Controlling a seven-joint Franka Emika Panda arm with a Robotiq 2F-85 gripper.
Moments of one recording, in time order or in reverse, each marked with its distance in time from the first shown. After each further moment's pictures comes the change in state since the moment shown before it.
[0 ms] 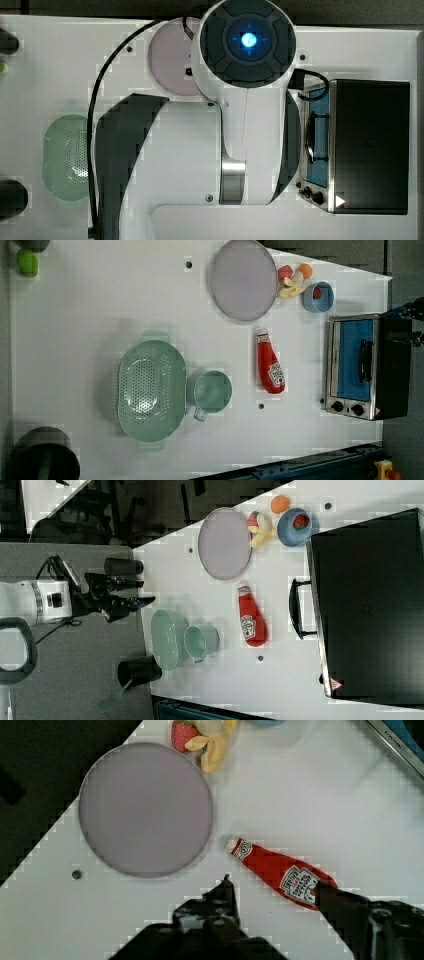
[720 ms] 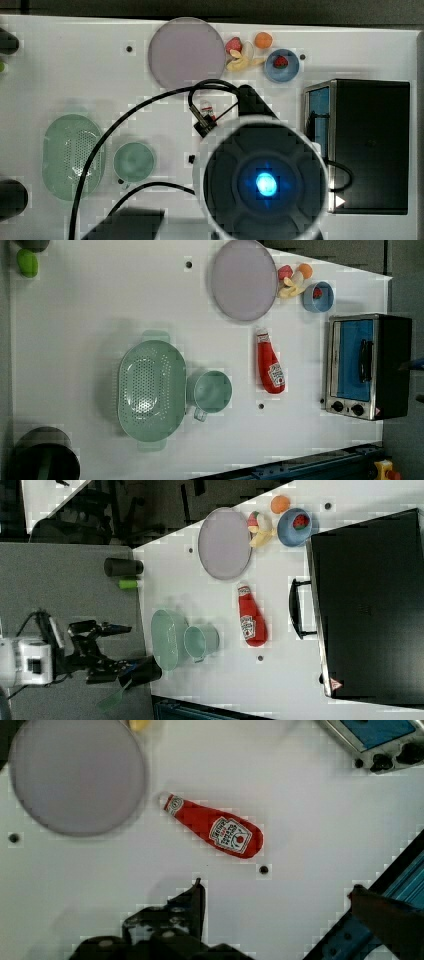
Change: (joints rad) arm -0.104 -0.265 0.076 -0.182 -0.003 -0.147 0.000
